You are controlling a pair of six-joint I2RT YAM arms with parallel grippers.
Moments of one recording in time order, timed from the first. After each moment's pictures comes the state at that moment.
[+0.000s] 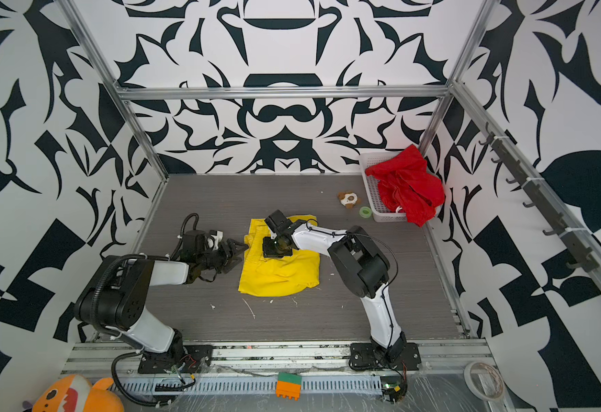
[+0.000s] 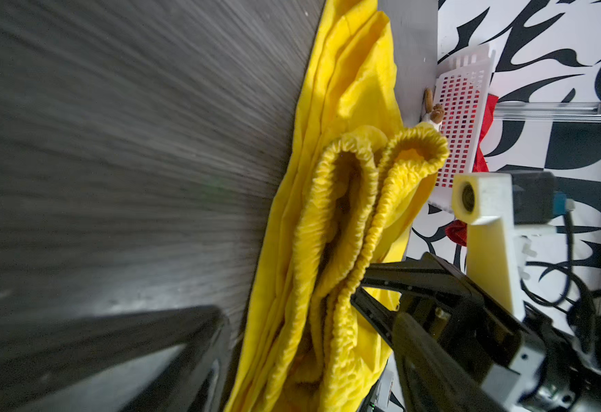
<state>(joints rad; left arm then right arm) -0.17 1.63 0.49 0.42 0.71 -0.97 0.75 2.08 1.42 -0.41 -0.26 0.65</state>
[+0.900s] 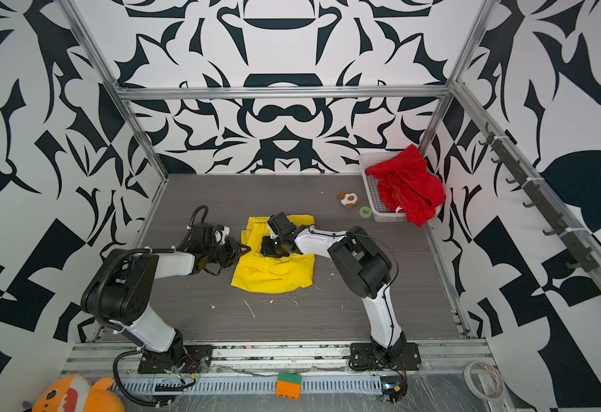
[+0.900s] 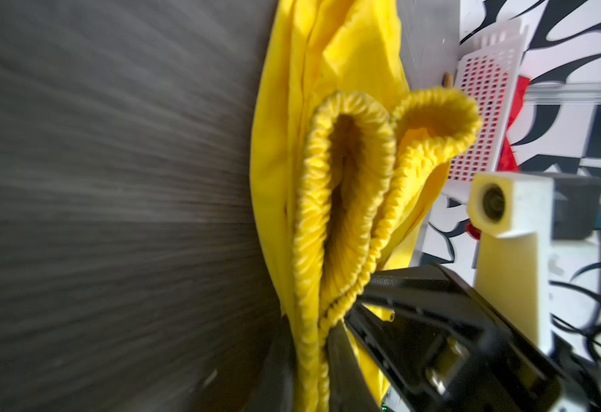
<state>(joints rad) -0.23 1.63 0.66 0.17 0.64 -0.88 0.75 2.03 1.31 -0.19 -0.32 0.70</state>
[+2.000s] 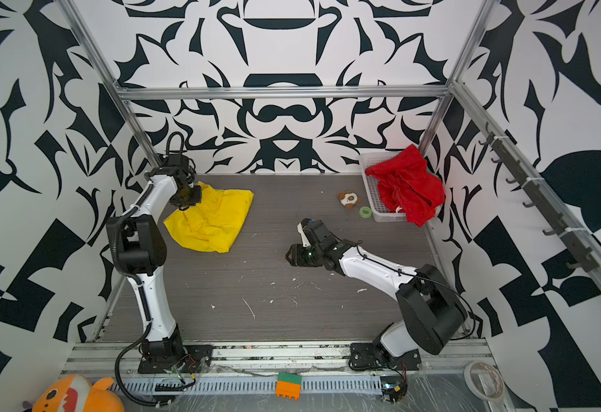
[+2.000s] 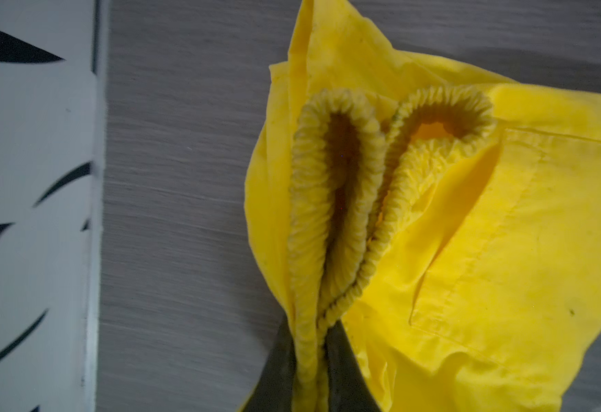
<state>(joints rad) 0.04 2.17 1.97 -0.96 -0.13 -0.01 0.66 1.47 0.87 -0.26 -0.26 0.64</state>
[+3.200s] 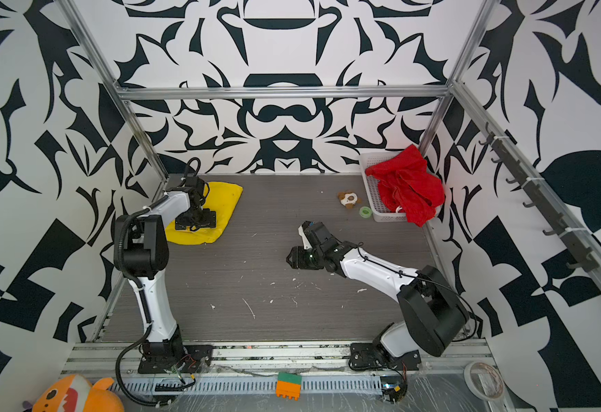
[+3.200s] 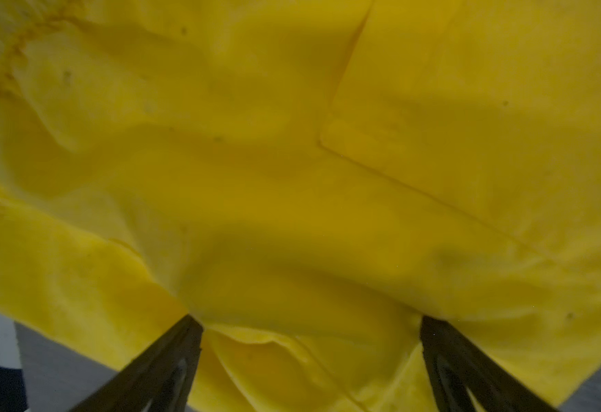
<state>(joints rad) -0.03 2.10 1.60 -0.83 -0.20 -0.15 0.66 1.45 0.84 -0.25 -0.28 0.66</state>
